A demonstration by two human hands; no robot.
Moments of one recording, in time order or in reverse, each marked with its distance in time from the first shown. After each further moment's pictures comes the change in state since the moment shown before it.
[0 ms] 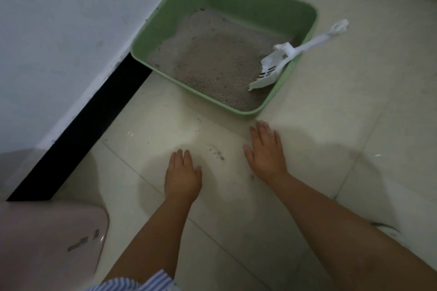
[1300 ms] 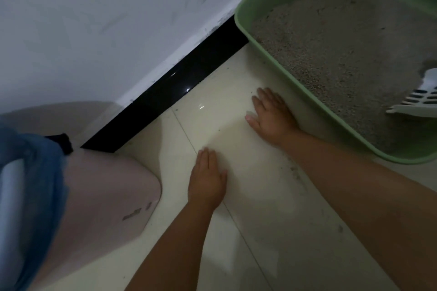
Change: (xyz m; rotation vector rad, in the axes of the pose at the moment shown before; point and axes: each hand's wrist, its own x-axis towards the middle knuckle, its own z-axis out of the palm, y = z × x) left_hand 0.024 -0.092 0.013 -0.097 -0.029 -0.252; right_hand 0.150 -0.139 0.059 -0.049 -0.328 -0.520
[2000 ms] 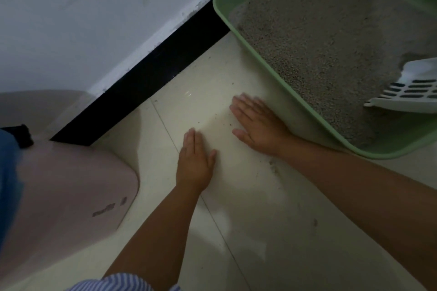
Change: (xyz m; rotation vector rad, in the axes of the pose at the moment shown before) left_hand 0.024 0.016 0.016 -0.143 0.110 0.005; right_hand -0.031 0.021 0.008 -0.022 0.012 -0.307
